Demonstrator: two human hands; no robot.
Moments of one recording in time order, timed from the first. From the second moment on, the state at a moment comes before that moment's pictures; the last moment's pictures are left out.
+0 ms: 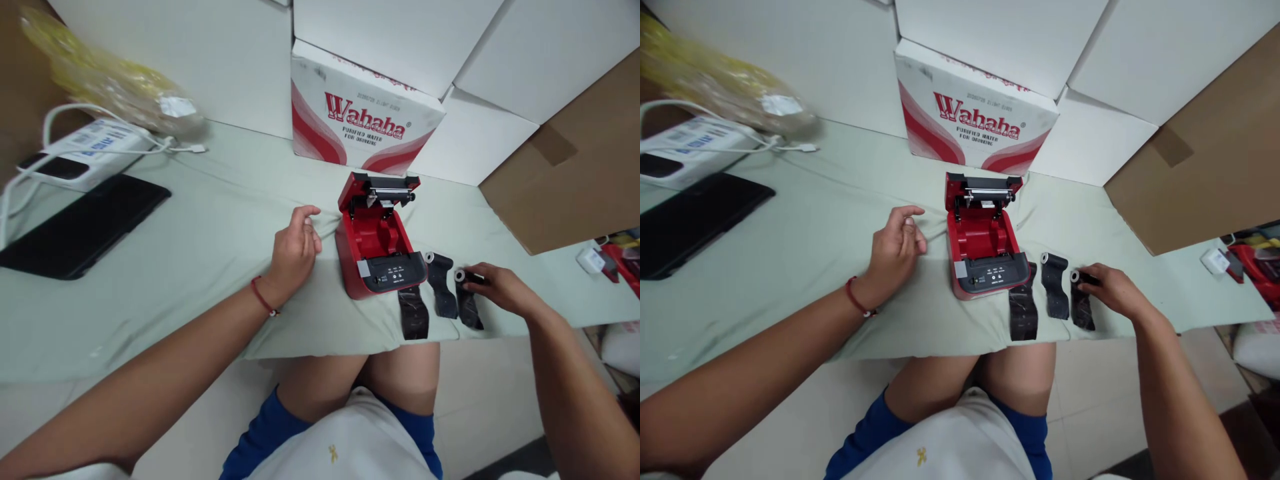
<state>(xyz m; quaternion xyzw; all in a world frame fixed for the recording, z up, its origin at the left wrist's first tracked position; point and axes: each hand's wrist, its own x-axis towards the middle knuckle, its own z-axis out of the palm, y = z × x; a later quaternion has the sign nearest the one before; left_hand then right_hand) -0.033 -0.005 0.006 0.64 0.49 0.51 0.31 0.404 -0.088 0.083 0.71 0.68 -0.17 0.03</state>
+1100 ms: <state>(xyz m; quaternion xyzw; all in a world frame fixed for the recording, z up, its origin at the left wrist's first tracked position) -0.035 -0.003 -0.006 0.79 0.40 0.42 0.19 0.164 -0.009 0.121 0.59 0.80 -0.08 0.04</state>
